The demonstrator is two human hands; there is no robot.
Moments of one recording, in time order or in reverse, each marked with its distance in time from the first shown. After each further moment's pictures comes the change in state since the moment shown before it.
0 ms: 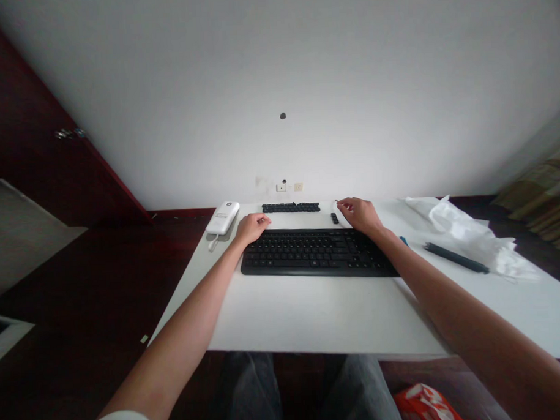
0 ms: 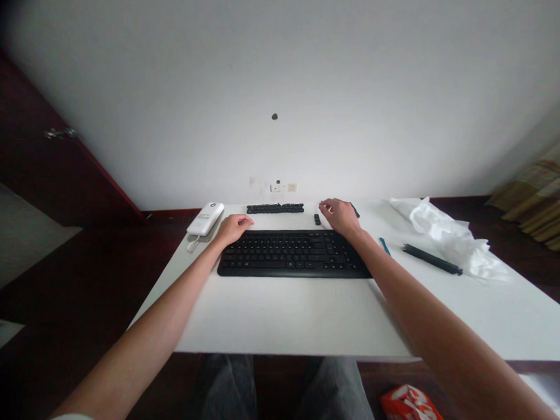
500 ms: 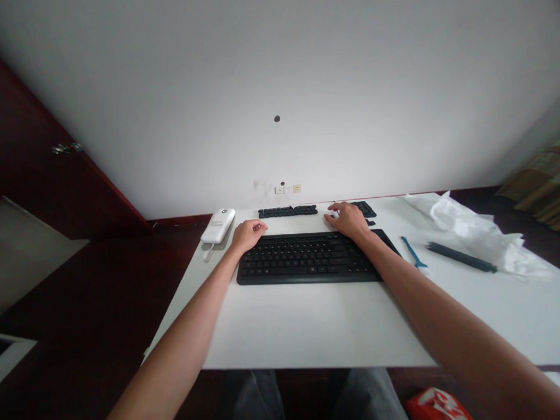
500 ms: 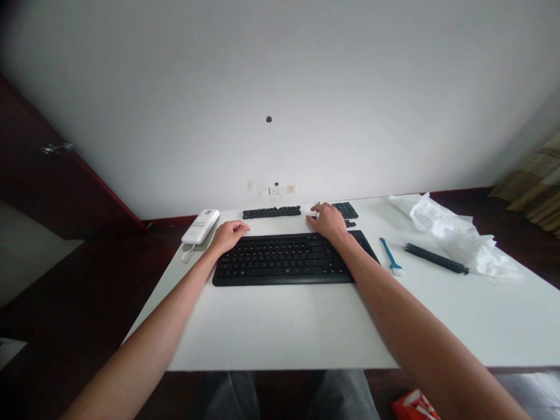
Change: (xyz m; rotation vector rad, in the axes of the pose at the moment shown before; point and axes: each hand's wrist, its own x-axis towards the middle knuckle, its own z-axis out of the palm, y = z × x) left_hand 0.001 -0.002 0.000 0.059 -0.024 0.009; right_hand -0.001 -0.017 0.026 -0.091 -0.039 0.120
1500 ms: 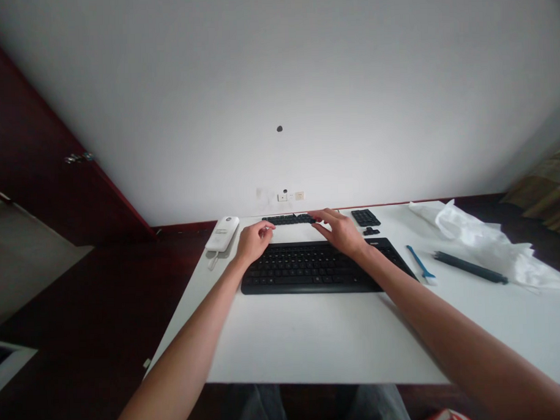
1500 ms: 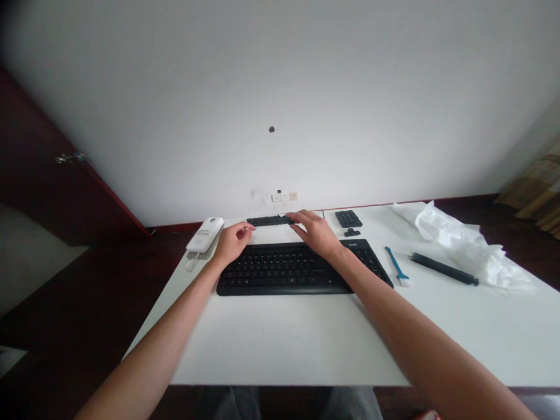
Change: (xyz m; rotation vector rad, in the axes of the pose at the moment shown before) left_hand -0.014 0.036 -0.009 -0.185 0.146 0.180; right_hand -0.024 -0.056 -0.028 0.380 0.169 -0.578
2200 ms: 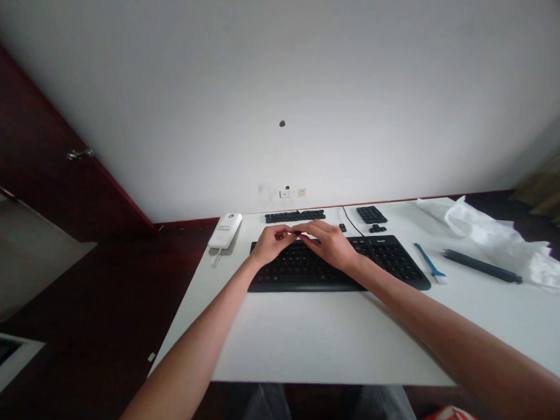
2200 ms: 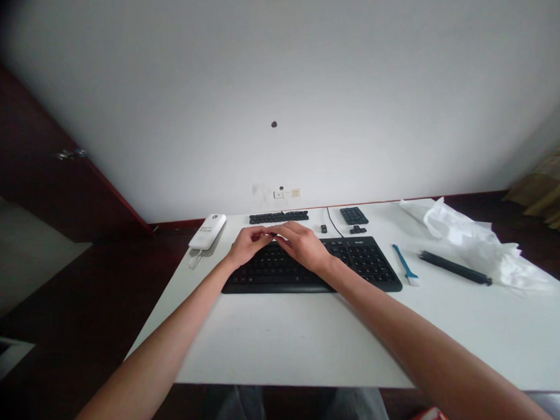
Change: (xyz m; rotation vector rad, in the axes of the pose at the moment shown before) left_hand -0.006 0.022 0.026 -0.493 -0.239 -0.028; right_hand -0.003 -0.053 0.023 0.149 -0.023 -0.153
